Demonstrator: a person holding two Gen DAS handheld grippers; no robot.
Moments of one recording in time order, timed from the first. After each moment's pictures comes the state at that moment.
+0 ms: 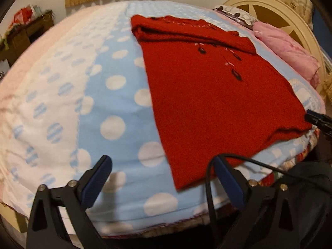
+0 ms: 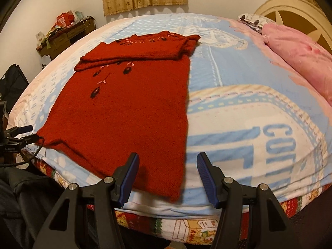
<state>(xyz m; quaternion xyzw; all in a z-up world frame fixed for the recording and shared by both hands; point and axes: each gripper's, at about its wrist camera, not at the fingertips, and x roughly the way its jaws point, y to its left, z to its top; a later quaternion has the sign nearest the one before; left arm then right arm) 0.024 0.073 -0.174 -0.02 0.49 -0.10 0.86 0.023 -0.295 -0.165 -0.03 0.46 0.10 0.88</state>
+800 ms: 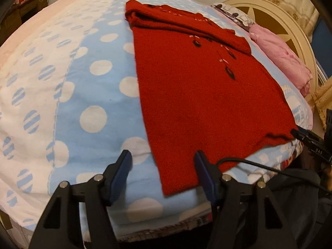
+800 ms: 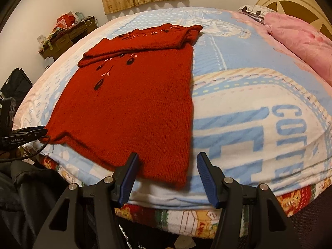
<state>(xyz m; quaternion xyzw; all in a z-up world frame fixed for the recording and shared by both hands) 0.025 0.072 -0.182 -0.07 0.52 -0.13 0.84 0.014 -0.299 -0.176 0.00 0.47 0.12 0.87</state>
